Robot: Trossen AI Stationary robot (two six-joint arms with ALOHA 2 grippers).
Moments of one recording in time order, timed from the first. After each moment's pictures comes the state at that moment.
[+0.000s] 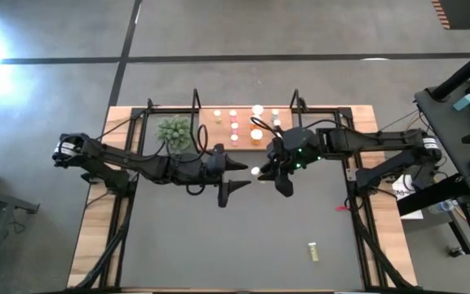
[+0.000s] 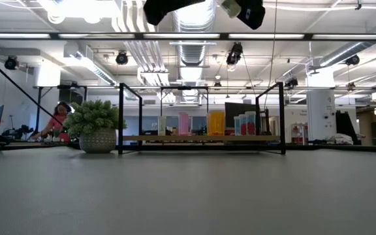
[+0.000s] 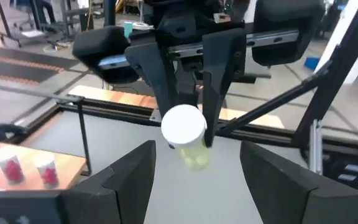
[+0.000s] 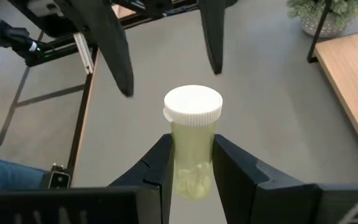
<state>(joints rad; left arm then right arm) -0.15 1.40 1.03 0.25 -0.24 -0.18 0.00 1.37 1.30 -0.57 -0.21 0.26</state>
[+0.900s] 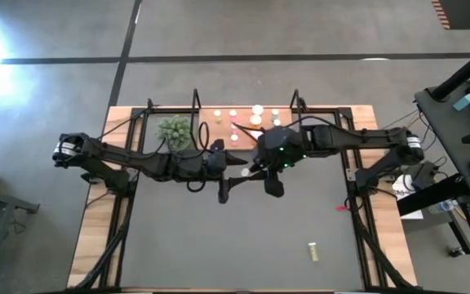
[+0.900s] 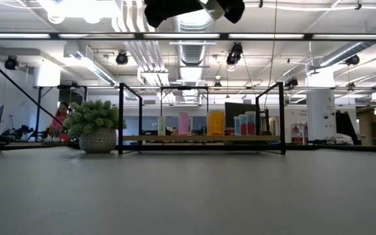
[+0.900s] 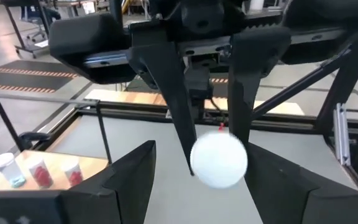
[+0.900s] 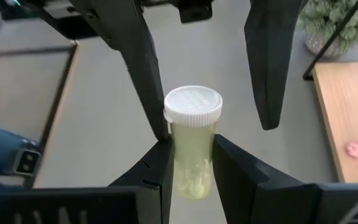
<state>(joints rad) -0.12 1.40 1.03 0.23 -0.24 -0.07 0.00 1.56 1.54 -0.73 -0.20 0.06</state>
